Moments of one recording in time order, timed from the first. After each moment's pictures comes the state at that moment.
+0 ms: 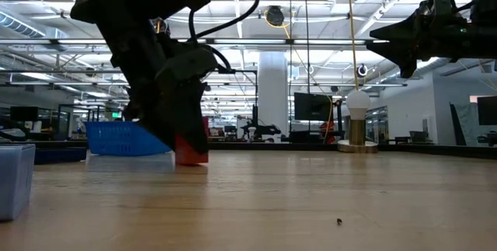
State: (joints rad) left arm -0.26 1.78 0.93 -0.23 -0.27 -0.86; right arm -0.61 0.19 0.02 0.36 -0.34 0.35
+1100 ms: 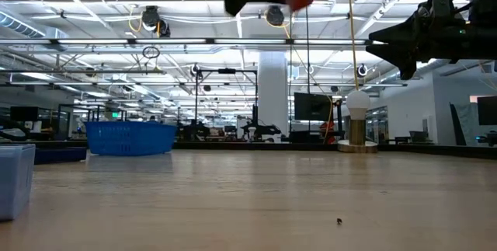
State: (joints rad) left arm -0.26 1.73 1.31 -0.11 -0.13 -0.26; right arm -0.61 0.21 0.02 0.35 -0.34 0.35
